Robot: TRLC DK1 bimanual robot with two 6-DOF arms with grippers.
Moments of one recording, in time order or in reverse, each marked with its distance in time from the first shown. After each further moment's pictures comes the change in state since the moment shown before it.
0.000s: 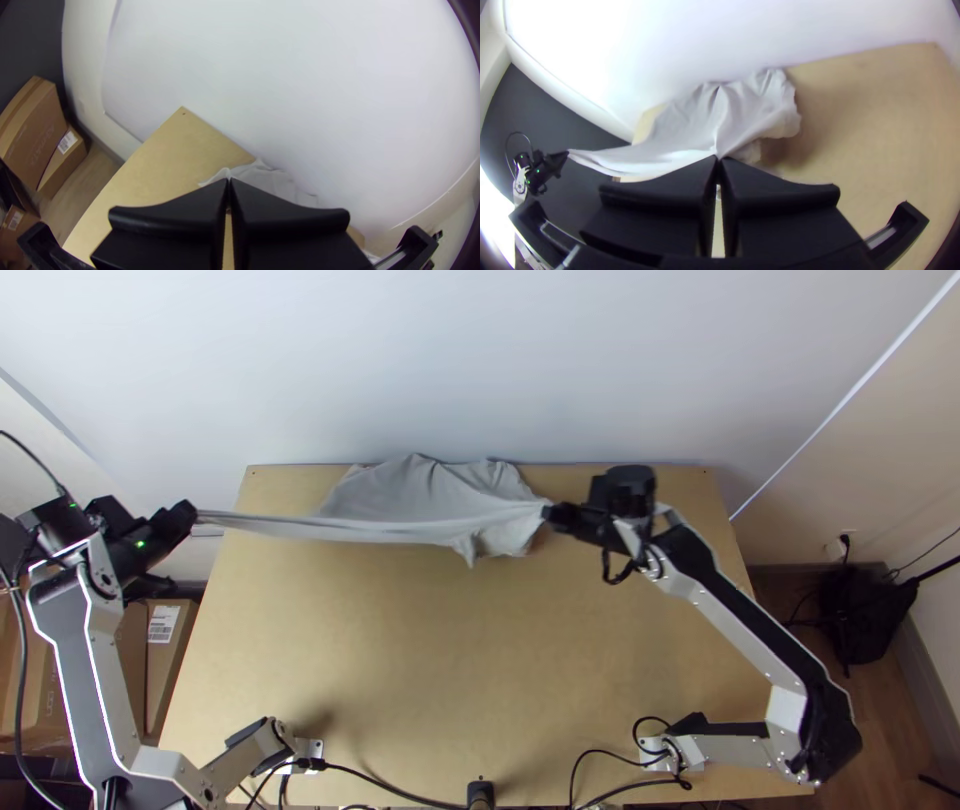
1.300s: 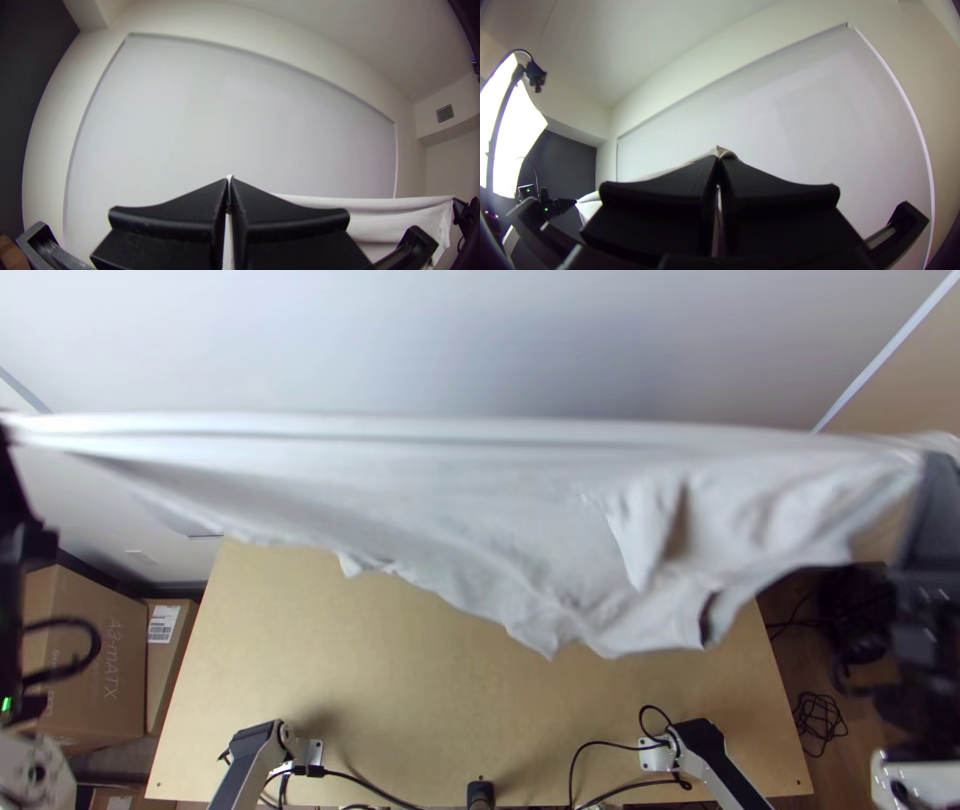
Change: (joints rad) left arm -0.223 -0.342 0.412 0.319 -0.195 -0.078; right arm -0.259 -0.738 0.186 0.356 0.051 -0.247
